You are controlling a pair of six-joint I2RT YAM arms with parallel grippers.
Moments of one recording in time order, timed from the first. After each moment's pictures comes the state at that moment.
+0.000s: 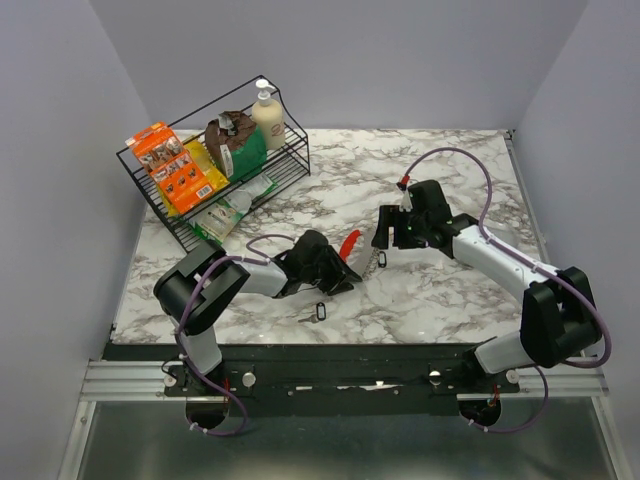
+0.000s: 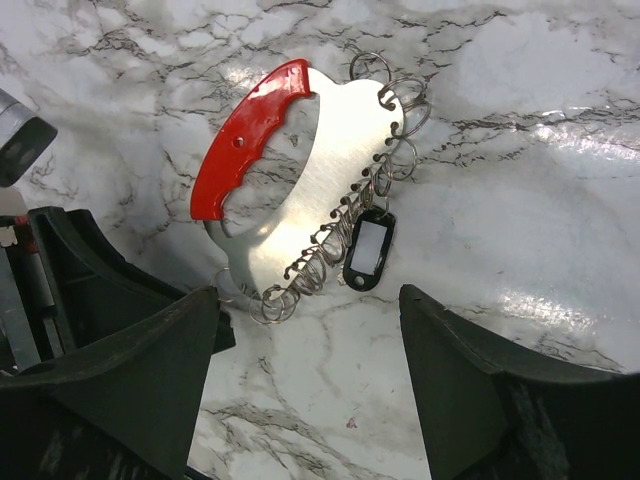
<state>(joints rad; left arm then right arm) -0.77 1.76 0.70 0.35 0.27 -1.38 0.43 1.45 0.95 -0.34 -0.16 0.34</state>
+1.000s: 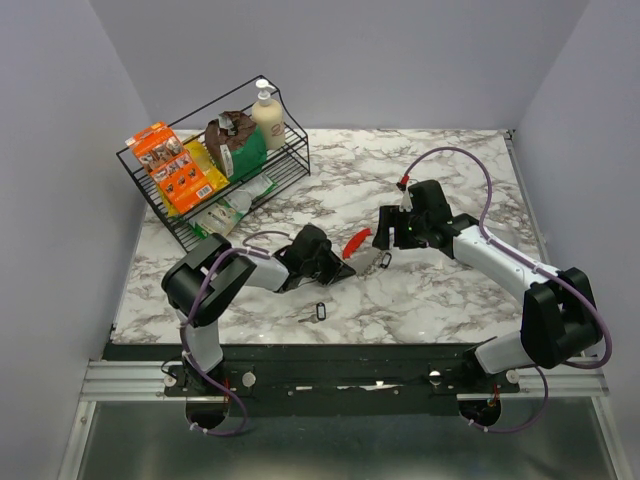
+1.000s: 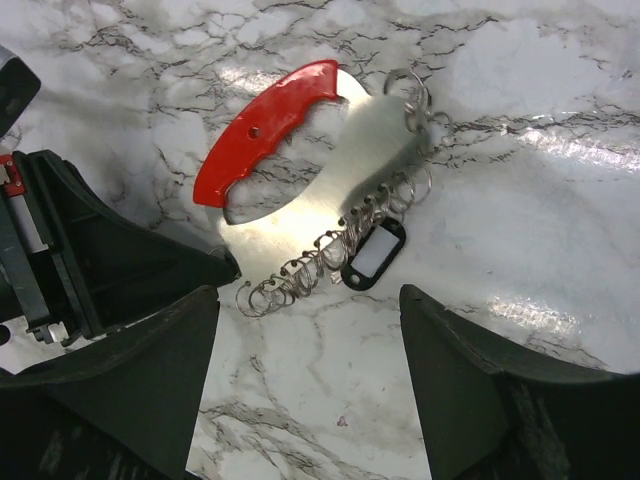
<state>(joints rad) -0.72 1.83 0.73 0.41 0.20 -1.40 0.43 1.44 0.95 -0.35 -0.15 0.31</state>
